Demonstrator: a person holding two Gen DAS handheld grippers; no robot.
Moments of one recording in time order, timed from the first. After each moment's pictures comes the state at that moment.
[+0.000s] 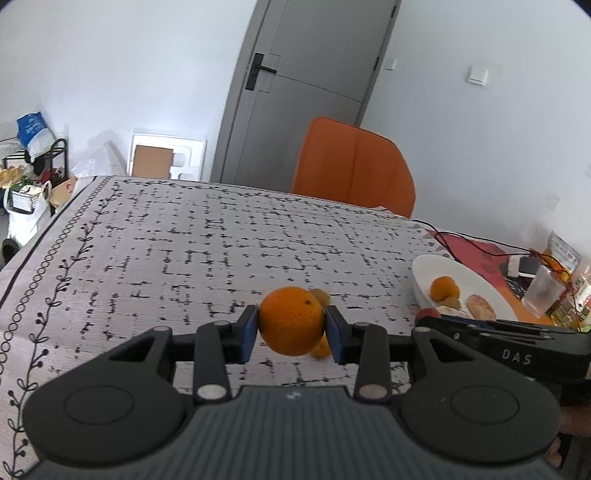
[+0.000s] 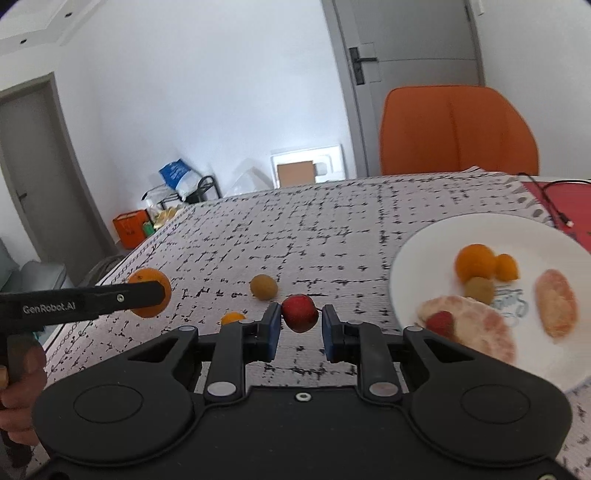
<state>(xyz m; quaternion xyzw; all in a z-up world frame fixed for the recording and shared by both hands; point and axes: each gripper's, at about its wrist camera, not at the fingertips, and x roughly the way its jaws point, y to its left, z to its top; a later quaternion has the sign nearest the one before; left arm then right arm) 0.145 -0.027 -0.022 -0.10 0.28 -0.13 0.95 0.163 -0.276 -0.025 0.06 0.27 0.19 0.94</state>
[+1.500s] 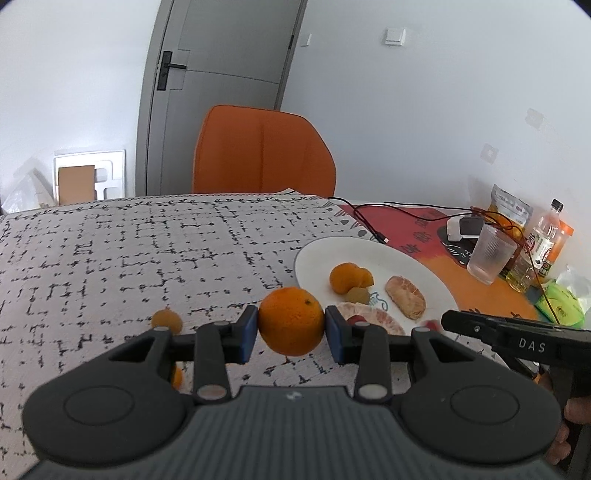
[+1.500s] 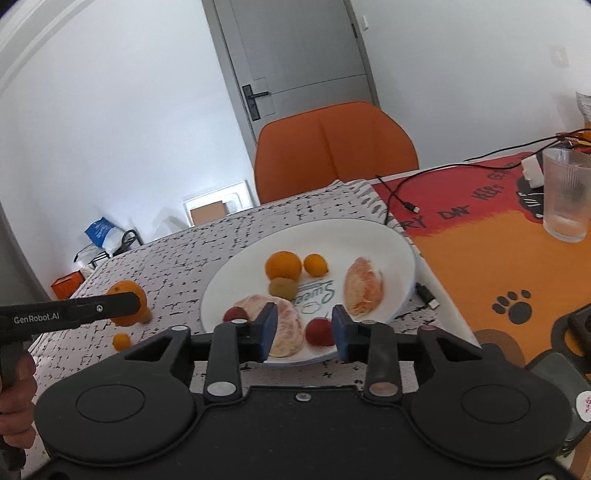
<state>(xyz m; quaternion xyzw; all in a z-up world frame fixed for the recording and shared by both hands) 0.168 -0.139 -0.014 -0.04 0.28 -0.23 0.93 0.121 -0.398 -0.033 0.13 0.24 0.05 0.96</state>
